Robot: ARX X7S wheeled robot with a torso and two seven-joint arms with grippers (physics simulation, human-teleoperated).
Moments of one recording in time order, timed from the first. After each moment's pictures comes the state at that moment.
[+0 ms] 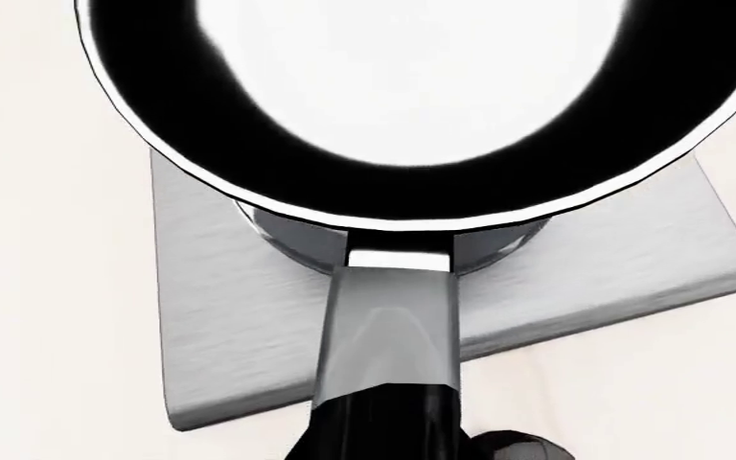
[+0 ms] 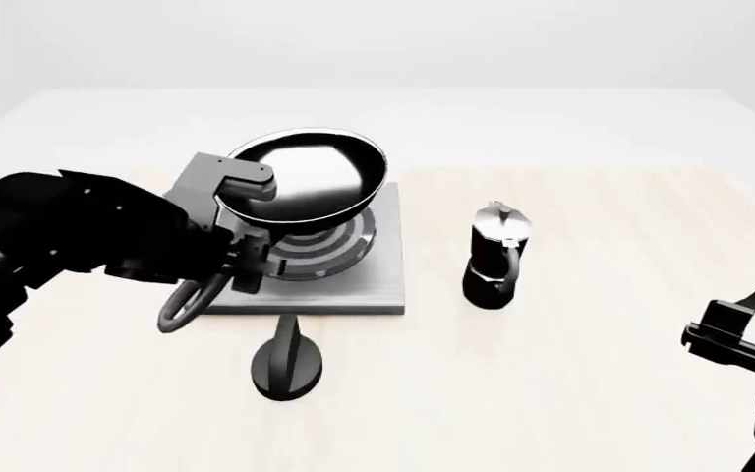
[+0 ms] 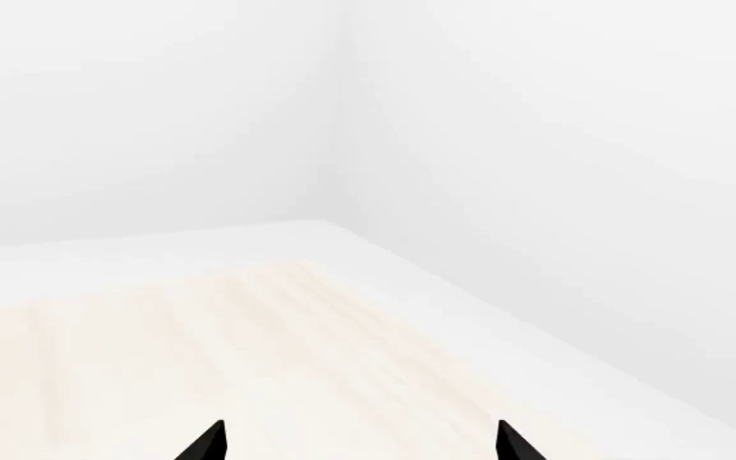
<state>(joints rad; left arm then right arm) -1.58 -0.50 1.59 -0.66 -1.73 -0.84 -0.27 0.17 0.35 0.34 -0.56 0.19 0.82 0.42</state>
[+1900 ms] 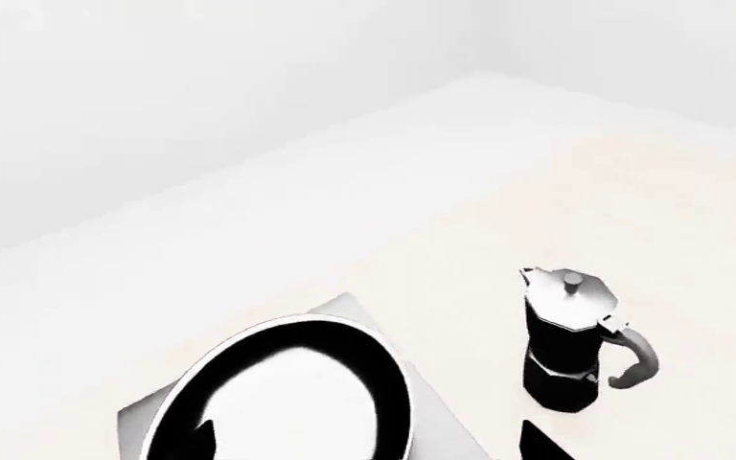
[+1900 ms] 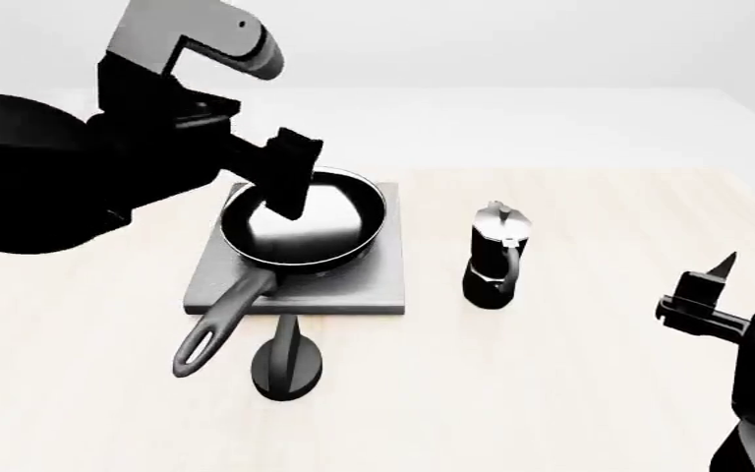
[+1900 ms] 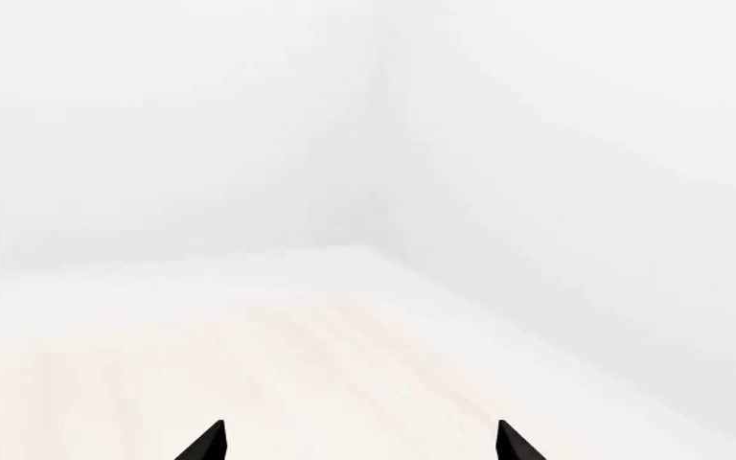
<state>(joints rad) -1.76 -0.80 1.30 0.09 -1.68 -0.70 -0.38 0.24 0.36 0.26 -0.59 0.22 0.86 0.43</state>
